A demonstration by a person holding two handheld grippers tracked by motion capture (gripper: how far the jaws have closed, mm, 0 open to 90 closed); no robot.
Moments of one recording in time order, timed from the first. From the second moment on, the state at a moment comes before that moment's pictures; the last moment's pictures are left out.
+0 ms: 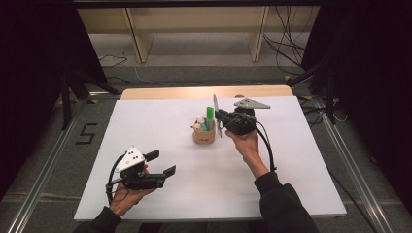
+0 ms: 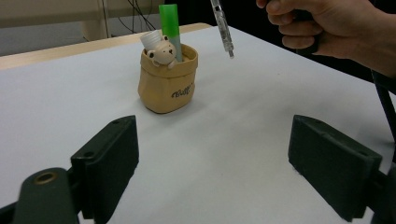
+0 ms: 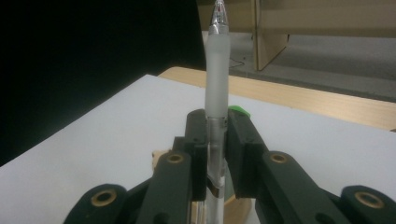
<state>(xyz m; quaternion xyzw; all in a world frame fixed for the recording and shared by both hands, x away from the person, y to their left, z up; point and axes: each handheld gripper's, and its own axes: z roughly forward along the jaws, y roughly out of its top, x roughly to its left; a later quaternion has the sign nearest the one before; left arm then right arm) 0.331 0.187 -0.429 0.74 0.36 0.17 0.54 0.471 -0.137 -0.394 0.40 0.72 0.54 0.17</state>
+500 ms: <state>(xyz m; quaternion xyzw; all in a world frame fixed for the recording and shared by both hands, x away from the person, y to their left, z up) 0.331 0.187 -0.429 0.74 0.36 0.17 0.54 0.483 -0.126 -0.394 0.40 0.72 0.55 0.17</state>
